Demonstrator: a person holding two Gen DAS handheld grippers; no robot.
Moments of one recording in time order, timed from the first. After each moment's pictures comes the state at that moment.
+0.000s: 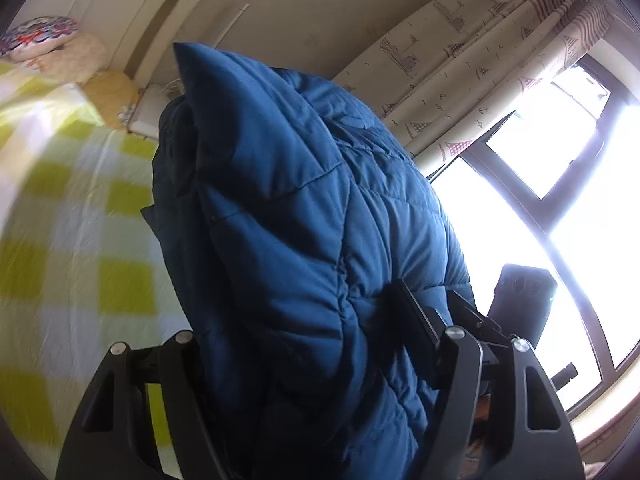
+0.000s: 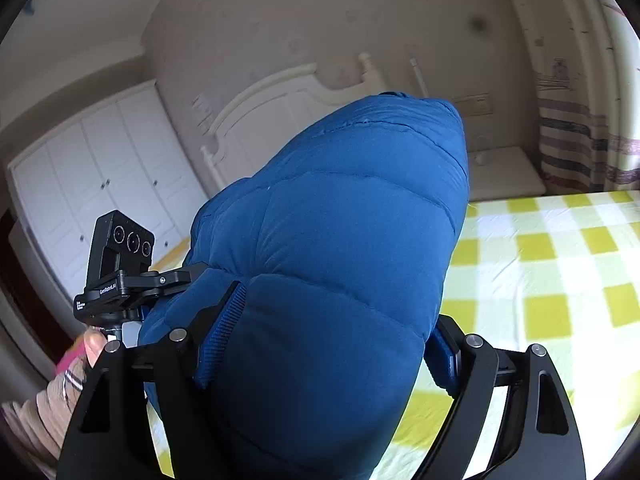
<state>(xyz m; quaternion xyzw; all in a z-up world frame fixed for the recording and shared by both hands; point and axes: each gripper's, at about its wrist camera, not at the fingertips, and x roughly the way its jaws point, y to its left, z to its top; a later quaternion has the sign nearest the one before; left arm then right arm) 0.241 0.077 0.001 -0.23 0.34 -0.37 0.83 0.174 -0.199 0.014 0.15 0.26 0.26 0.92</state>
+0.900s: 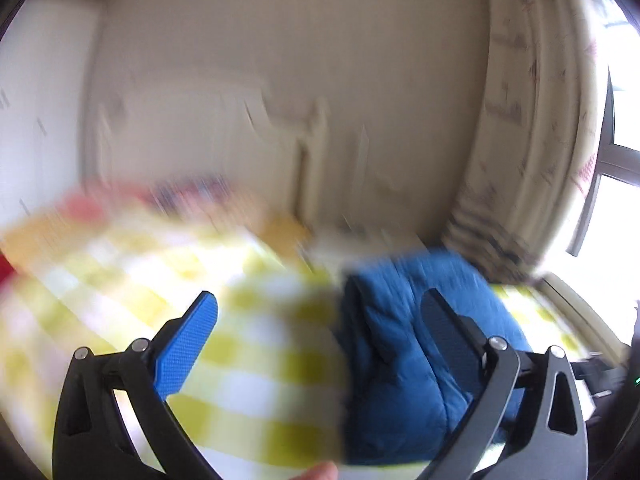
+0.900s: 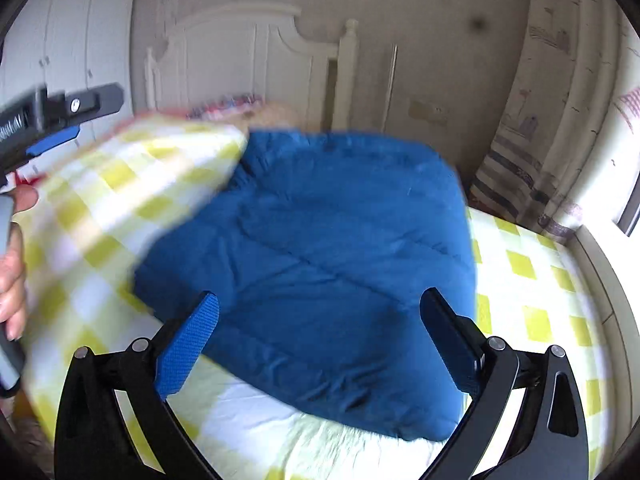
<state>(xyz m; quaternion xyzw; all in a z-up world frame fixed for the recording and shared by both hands) 0.120 0.064 0.070 -0.04 0.13 0.02 0.99 0.178 -0.106 -0.031 -0.07 0.29 0.13 0.95</state>
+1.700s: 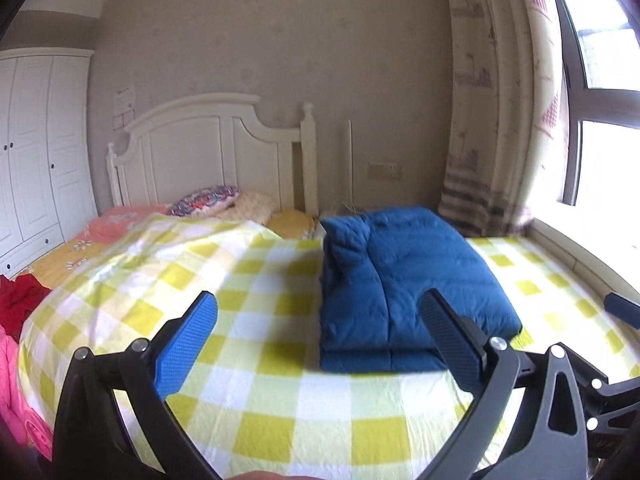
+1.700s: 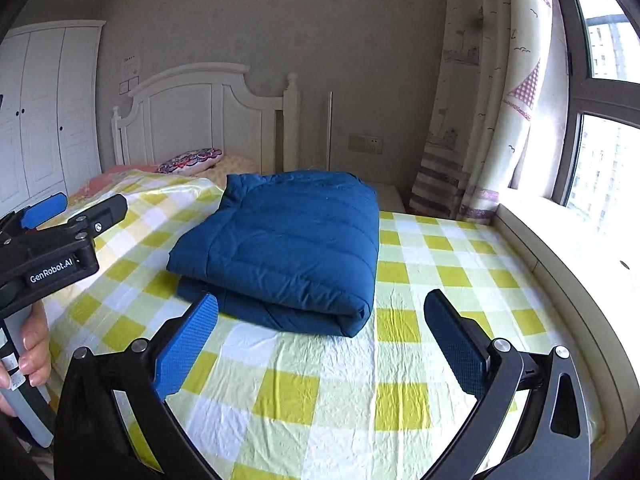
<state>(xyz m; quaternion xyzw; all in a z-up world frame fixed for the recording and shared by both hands) 0.014 0.000 0.033 0.02 0.17 0.01 0.98 0.017 -0.172 0.007 -0.04 0.23 0.04 0.97</state>
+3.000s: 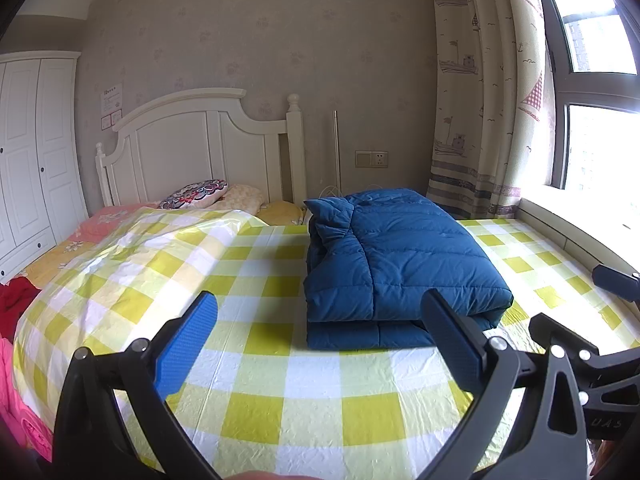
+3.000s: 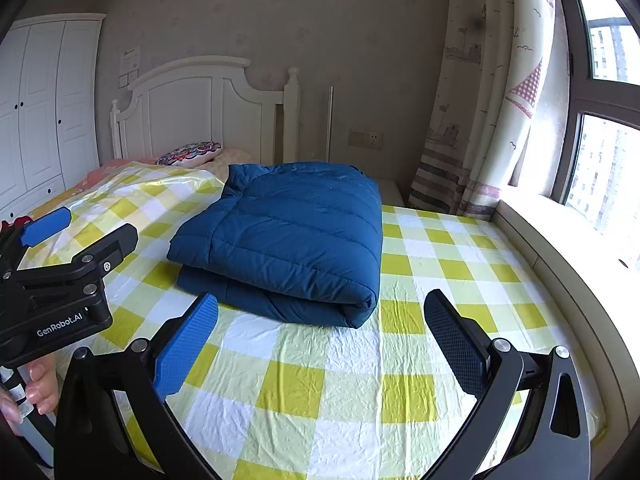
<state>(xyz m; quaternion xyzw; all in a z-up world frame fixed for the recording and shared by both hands) 0.008 -0.007 0.009 0.03 0.18 -0.01 0.98 0.012 -0.165 0.004 -0.04 0.24 0.03 0.97</state>
